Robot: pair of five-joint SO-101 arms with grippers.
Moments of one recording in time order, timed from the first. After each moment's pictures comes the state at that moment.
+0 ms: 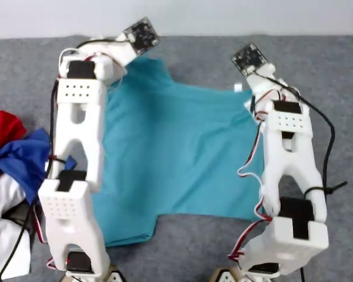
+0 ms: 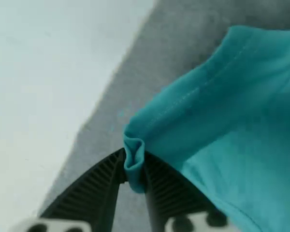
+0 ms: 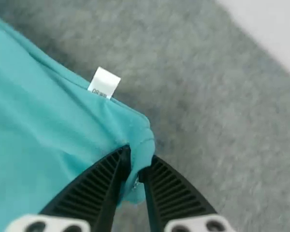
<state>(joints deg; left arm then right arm) -0.9 31.0 -37.1 66.8 -48.7 4.1 6.8 9.9 39.9 40.2</state>
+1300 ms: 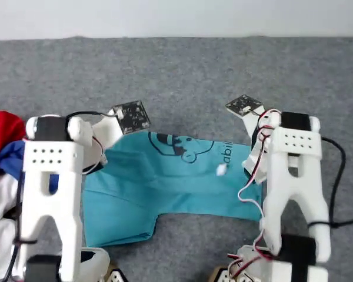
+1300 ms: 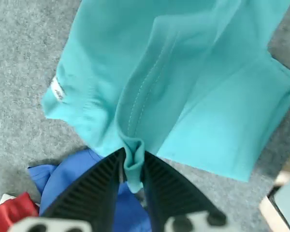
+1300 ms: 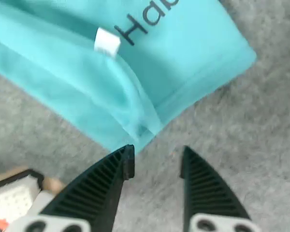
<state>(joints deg) -2.6 -21.1 15.3 98.5 -56.0 4.3 -12.4 19.3 91.1 40.2</state>
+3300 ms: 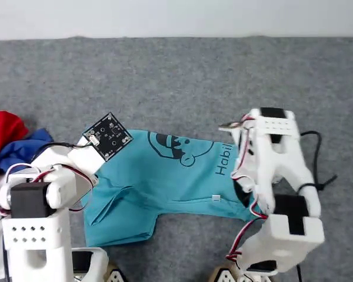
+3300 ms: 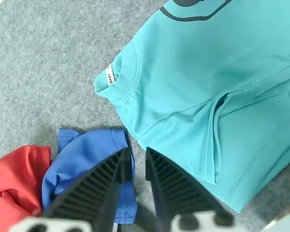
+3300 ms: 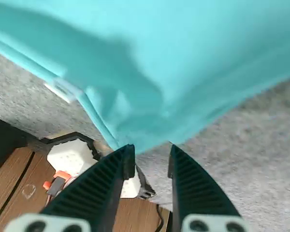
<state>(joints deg) -5.4 -50.5 30.2 94.0 -41.8 1.7 7.8 15.0 100.3 32.0</state>
